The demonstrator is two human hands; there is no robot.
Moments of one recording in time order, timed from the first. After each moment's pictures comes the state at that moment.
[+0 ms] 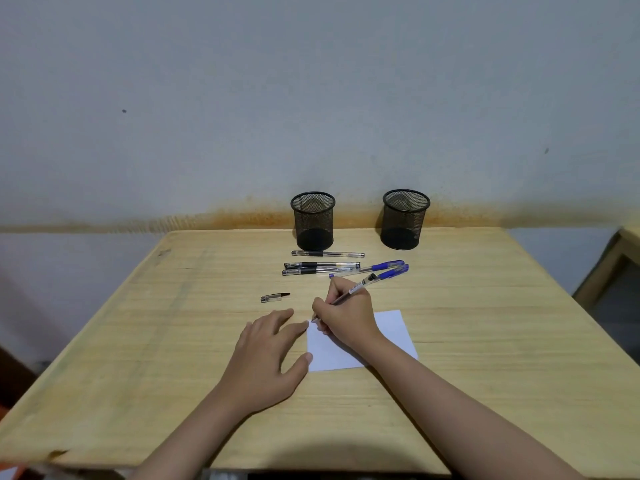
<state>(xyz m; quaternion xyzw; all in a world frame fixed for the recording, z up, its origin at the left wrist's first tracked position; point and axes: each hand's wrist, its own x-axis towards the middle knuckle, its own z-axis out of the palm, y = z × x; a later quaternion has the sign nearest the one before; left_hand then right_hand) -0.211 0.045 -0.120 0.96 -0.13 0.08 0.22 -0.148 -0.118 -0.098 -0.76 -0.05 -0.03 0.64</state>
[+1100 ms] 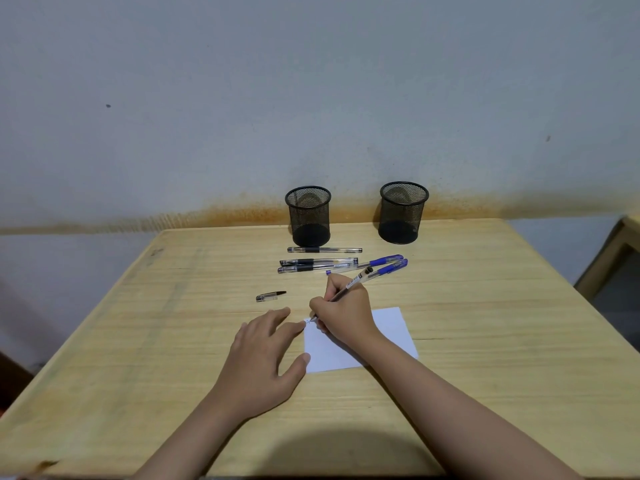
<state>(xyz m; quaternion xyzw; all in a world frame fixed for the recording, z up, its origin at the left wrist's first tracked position) -0.213 0.044 -0.119 0.97 -0.13 0.09 0.21 -0.141 -0.116 -0.103 -0.78 -0.03 -0.04 0.63</state>
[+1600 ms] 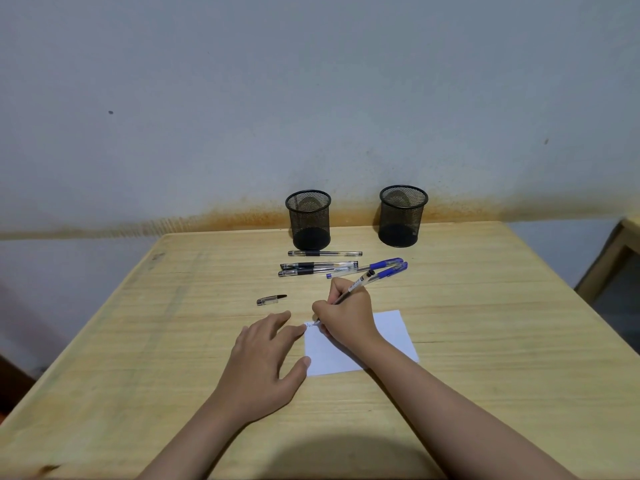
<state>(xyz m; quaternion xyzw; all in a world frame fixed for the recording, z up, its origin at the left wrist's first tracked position) -0.213 0.043 -0.118 0.97 -0.14 0.09 0.20 -0.140 -0.117 -0.106 -0.78 -0.01 -0.06 0.63</state>
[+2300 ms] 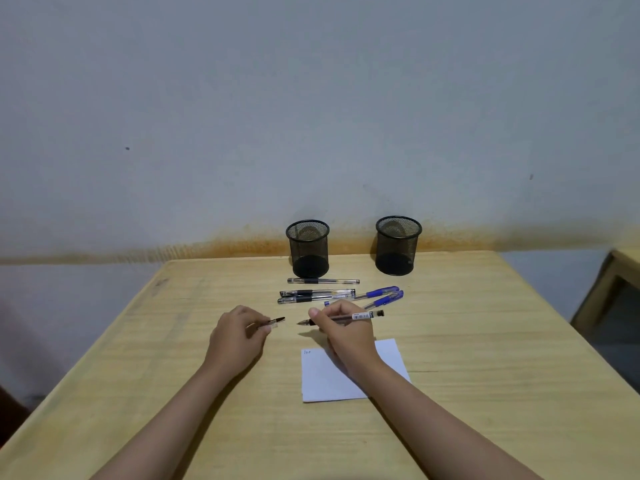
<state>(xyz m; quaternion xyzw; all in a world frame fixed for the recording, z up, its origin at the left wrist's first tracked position) -0.138 0.075 -0.099 0.94 0.00 0.14 0.32 -0.145 -0.123 -0.089 -0.66 0.00 -0.02 0.75</state>
